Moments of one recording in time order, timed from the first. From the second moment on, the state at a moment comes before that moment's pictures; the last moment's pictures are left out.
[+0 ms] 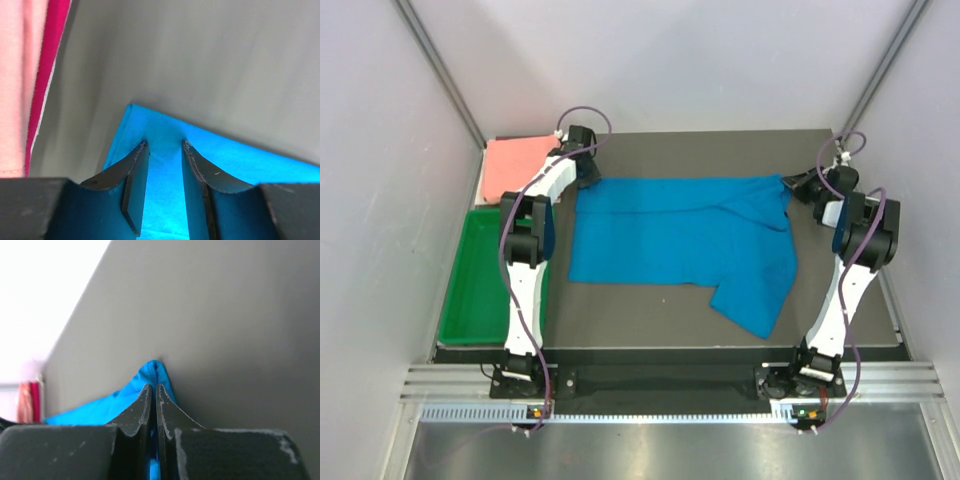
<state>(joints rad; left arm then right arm) -0.17 2.40 2.02 -0.54 -0.16 -0.54 -0.30 2.28 1.32 0.55 -0.55 0.77</state>
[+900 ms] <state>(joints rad) -0.15 2.41 2.06 -0.57 -0.12 -0.52 -0.30 2.25 1.52 0.24 -0.42 0.66</state>
